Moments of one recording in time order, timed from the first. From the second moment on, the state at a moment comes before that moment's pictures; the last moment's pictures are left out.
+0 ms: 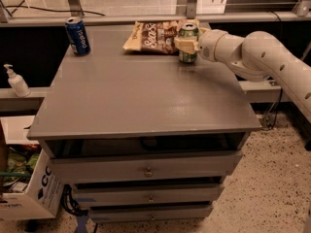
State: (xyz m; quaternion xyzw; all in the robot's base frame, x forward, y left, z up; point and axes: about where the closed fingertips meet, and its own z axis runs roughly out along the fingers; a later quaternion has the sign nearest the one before) arm 0.803 -0.124 0.892 -0.30 0.69 0.18 0.63
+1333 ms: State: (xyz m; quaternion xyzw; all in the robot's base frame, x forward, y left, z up) arm 0.812 -0.113 0.880 -0.27 0.69 0.20 0.64
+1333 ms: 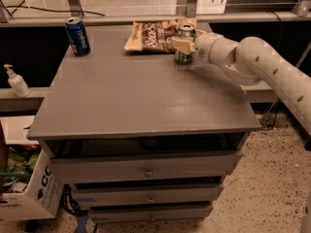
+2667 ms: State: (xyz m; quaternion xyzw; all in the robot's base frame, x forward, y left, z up) arm 0.781 -0.127 0.902 -0.28 0.68 0.23 0.64
